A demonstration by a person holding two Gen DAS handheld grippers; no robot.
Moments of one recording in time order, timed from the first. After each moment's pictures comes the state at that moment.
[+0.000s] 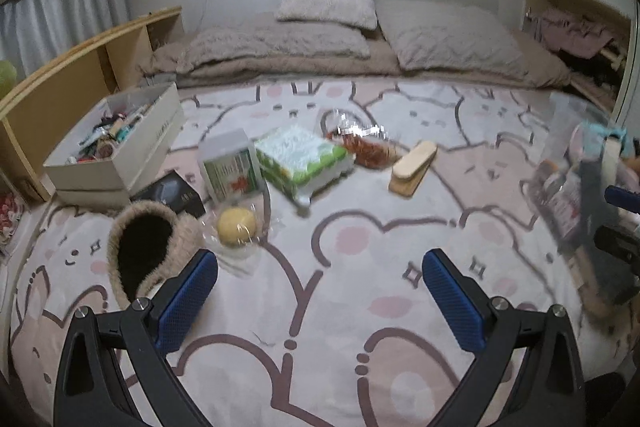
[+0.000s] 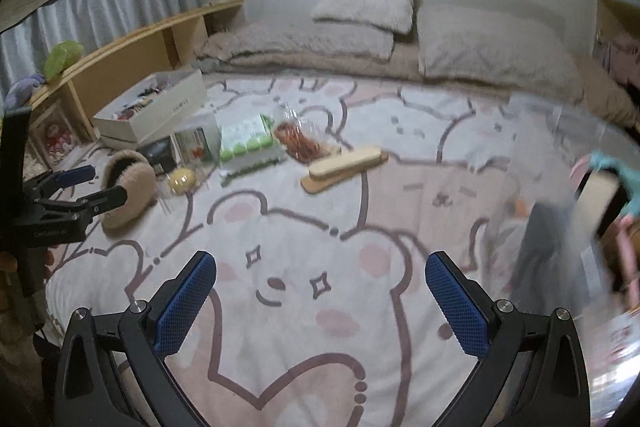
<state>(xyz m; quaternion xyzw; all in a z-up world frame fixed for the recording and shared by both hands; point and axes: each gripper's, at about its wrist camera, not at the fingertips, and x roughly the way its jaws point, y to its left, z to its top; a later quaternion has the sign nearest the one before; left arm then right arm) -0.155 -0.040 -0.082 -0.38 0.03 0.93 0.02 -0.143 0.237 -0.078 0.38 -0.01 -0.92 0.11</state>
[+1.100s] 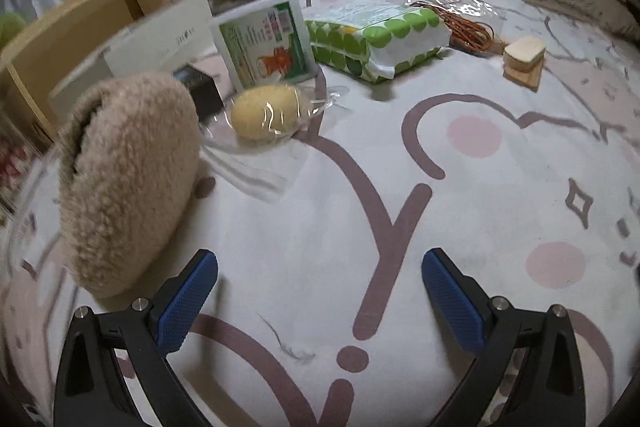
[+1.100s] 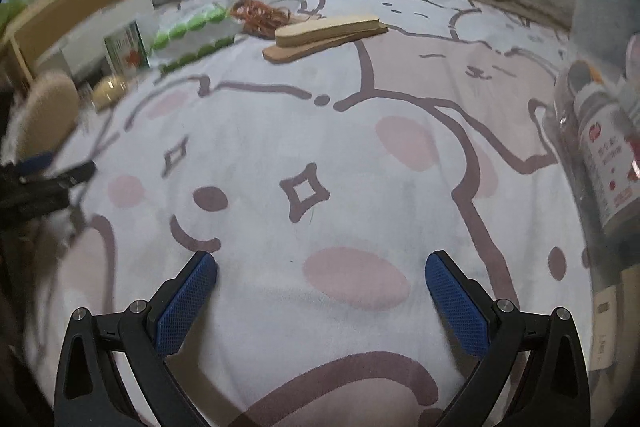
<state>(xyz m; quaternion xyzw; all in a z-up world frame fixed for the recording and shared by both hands) -0.200 -0.077 -0.232 -0.45 0.05 0.89 -0.10 -0.177 0.205 -0.231 0.47 0.00 -0.88 0.05</state>
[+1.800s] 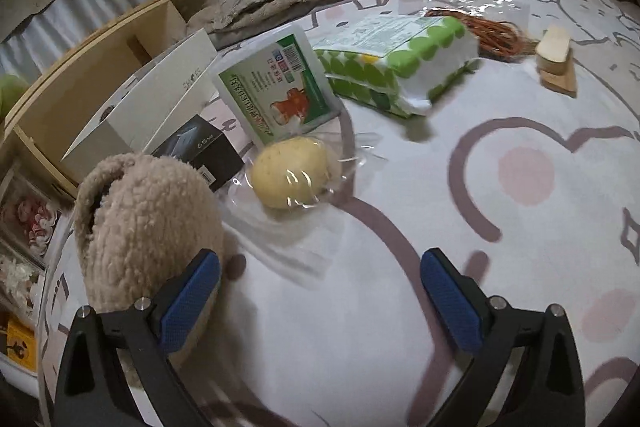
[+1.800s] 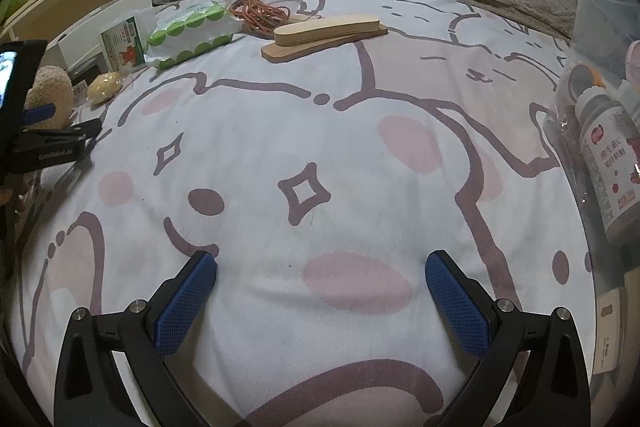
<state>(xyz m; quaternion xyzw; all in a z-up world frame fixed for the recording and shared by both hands) -0.245 -0.078 -0.229 -0.42 0.16 0.88 -0.13 -0.177 0.205 -0.236 0.45 0.00 -0.89 0.05</state>
